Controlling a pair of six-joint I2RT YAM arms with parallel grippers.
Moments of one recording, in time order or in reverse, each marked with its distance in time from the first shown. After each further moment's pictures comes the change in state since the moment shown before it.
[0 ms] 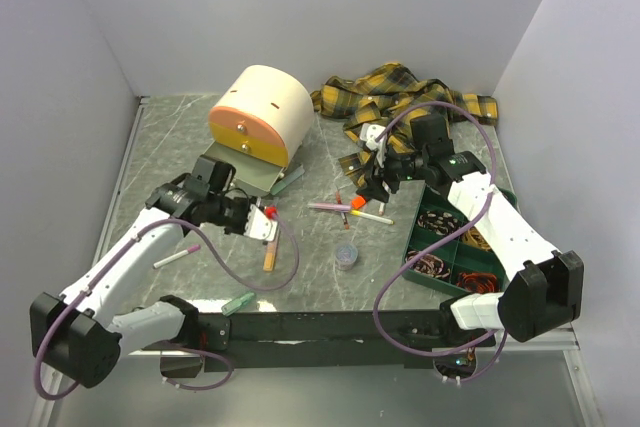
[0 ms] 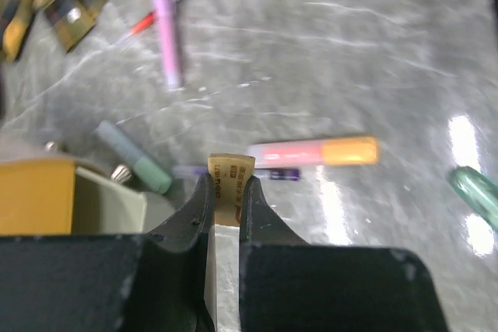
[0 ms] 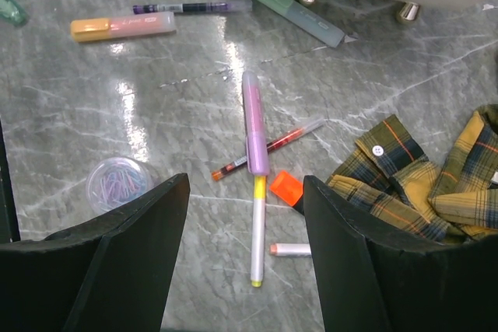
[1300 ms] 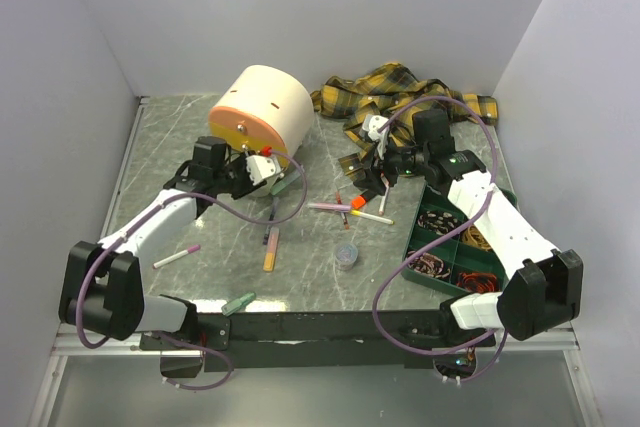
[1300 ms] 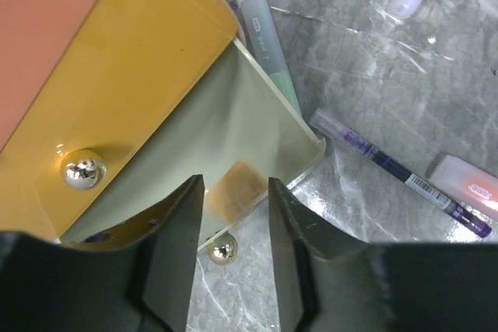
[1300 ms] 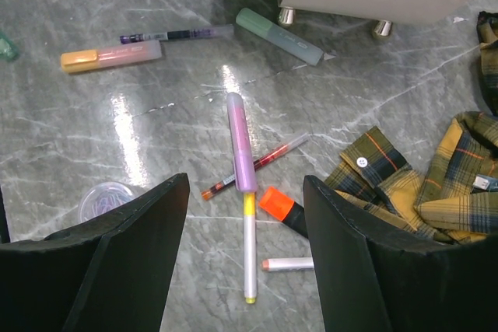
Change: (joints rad) left arm 0.150 0.237 -0.086 0.670 -0.272 -0.475; right arm -0.006 0.008 0.007 0.095 0.001 0.095
